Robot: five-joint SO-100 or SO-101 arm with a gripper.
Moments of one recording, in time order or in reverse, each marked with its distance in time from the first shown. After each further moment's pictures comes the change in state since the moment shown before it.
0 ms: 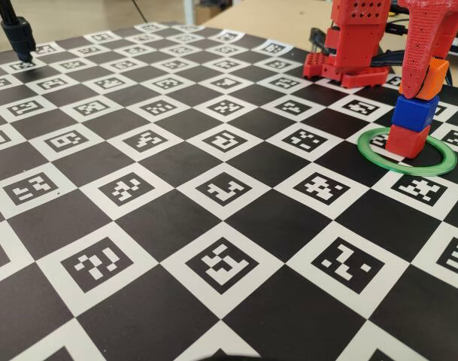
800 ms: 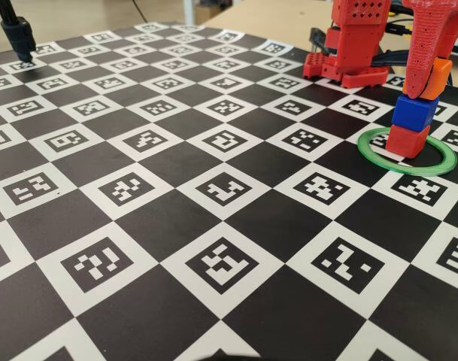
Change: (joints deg) arm -0.8 0.0 0.0 0.0 0.0
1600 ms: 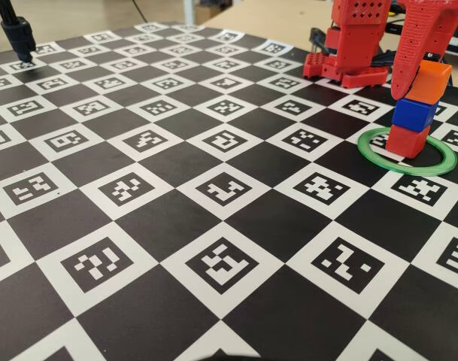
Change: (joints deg) arm 0.0 0.0 -0.5 5.5 1.0
